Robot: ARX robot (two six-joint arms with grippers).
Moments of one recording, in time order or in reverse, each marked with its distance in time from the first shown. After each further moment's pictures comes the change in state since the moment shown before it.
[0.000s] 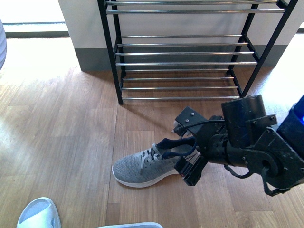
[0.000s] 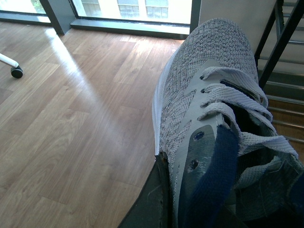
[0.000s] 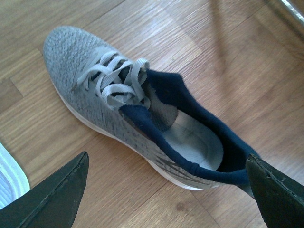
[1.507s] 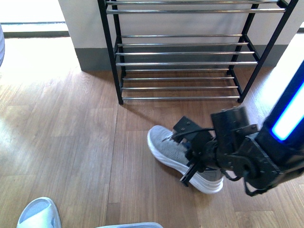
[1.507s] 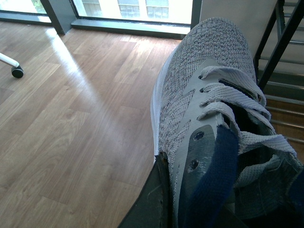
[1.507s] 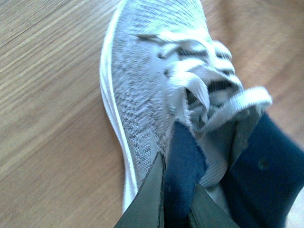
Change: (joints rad) left arm 0.000 0.000 0.000 0.000 0.000 0.000; right arm -0.010 0.087 0.067 0.027 0.125 0.004
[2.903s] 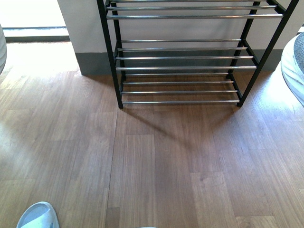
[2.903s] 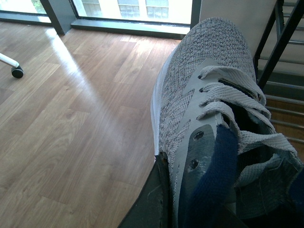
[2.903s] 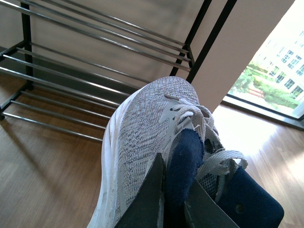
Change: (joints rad) left arm 0.000 0.000 0.000 0.000 0.000 0.000; right arm -0.177 -1.163 -1.029 0.631 0.311 0.184
